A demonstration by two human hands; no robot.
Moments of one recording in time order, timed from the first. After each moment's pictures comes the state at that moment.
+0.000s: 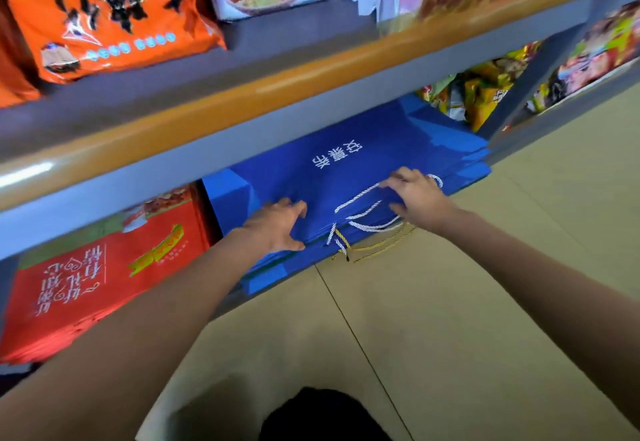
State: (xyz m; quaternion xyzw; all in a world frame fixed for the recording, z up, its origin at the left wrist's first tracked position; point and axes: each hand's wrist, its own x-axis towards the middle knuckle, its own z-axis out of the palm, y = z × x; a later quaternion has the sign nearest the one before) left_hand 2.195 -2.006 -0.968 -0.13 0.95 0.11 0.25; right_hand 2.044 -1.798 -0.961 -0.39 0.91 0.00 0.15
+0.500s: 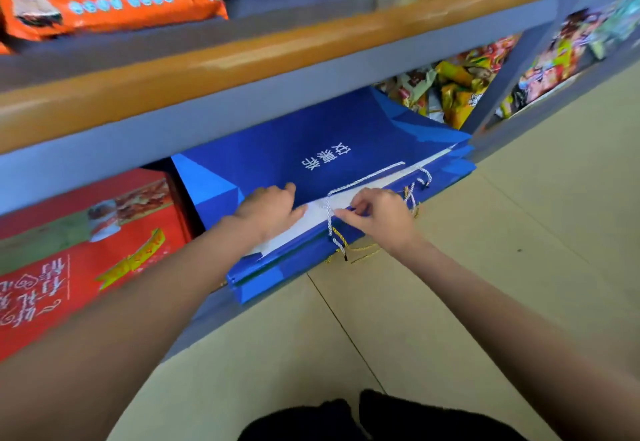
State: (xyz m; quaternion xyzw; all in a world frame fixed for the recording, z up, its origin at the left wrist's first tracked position) left_hand 2.186 -2.013 -0.976 -0.11 0.99 0.04 0.12; right_hand 2.119 -1.832 -0.985 -0.25 0.92 -0.28 0.05
